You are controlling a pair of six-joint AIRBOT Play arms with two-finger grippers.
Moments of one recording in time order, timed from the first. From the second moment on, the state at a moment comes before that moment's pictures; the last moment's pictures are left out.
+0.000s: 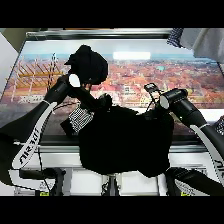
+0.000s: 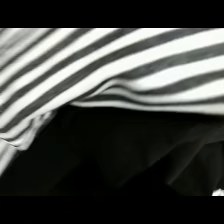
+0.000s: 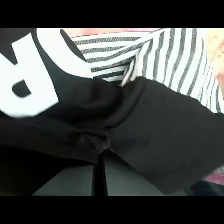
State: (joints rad) left arm -0.35 -1.58 1.36 1.08 -1.33 -1.65; right arm 0.37 -1.23 1.03 -1.65 1.23 1.66
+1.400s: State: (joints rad) left arm -0.89 -1.52 1.35 1.53 -0.88 -2.05; right arm 0.37 -1.00 1.03 -1.53 1.23 1.92
